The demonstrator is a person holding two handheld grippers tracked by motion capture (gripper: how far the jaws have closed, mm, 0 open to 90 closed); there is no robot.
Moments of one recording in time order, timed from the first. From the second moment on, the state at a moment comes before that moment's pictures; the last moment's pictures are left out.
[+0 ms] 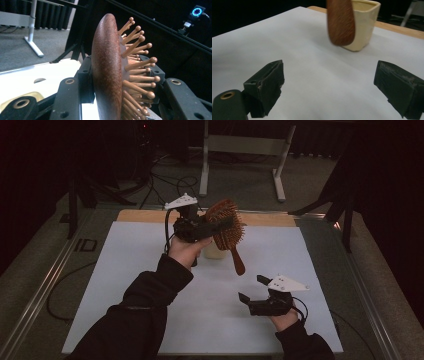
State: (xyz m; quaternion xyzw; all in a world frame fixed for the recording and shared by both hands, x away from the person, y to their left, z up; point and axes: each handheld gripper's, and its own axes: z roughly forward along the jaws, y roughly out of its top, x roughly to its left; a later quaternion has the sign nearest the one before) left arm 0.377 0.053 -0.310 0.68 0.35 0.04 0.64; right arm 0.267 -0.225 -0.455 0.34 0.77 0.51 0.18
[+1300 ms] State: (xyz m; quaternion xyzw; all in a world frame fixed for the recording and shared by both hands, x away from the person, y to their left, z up) left arm 0.450 0.074 -0.288 0.65 0.42 0.14 0.62; right arm 0.272 -0.228 -0.464 0.32 0.77 0.52 0.18
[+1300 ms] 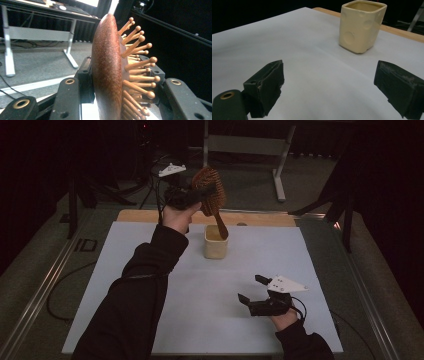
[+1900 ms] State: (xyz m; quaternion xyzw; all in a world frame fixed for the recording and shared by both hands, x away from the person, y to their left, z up) left arm 0.470 0.066 -0.316 0.64 0.44 0.17 0.60; right arm 0.271 -0.227 -0.464 0.31 0.77 0.52 0.18
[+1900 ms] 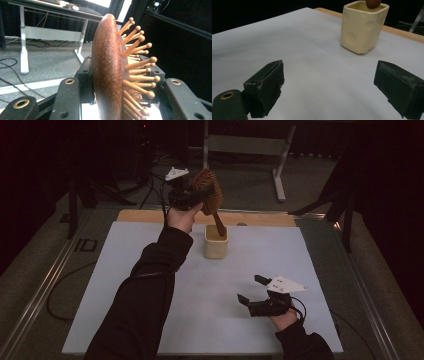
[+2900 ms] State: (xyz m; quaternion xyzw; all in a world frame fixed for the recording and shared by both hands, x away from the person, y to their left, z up) left arm 0.483 0.061 -0.374 0.65 0.47 0.15 0.58; right arm 0.271 -0.228 -0.463 0.31 0.77 0.52 0.18
